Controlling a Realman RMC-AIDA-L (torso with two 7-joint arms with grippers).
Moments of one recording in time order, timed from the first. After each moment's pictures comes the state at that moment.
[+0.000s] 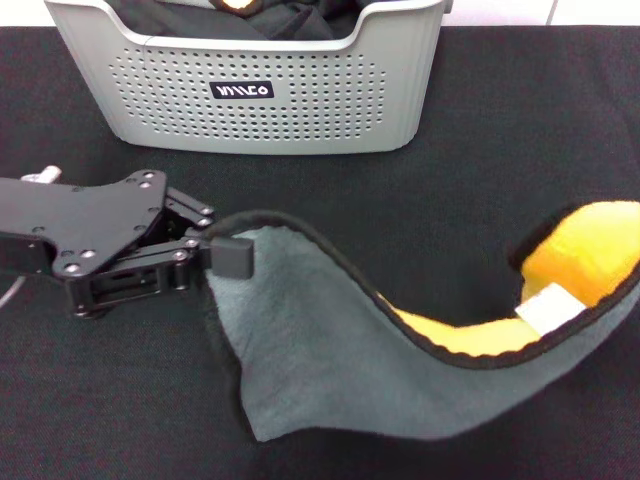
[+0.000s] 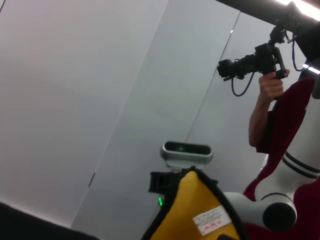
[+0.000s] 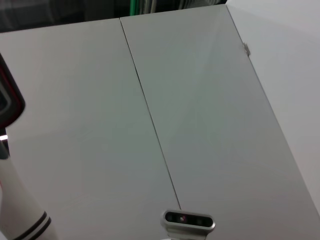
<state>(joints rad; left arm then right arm) -0.41 -1.87 1.18 0.81 1.32 2.04 -1.70 -0.01 1.99 -1.40 -1.10 2.22 1.81 -1.66</state>
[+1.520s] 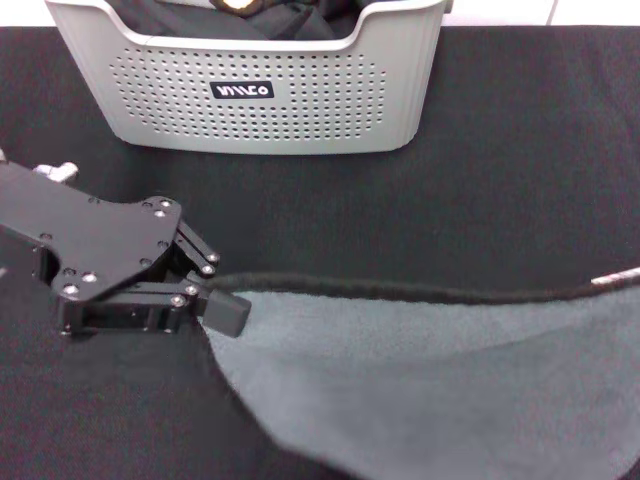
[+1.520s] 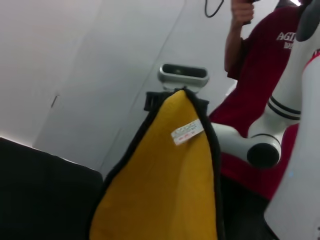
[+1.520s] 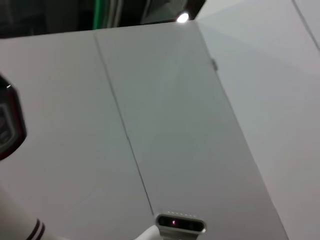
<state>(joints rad) -0.55 -1.75 1.40 0.80 1.30 2.04 -1.76 -0.24 1.97 -1.29 -1.36 2.26 1.82 -1.49</state>
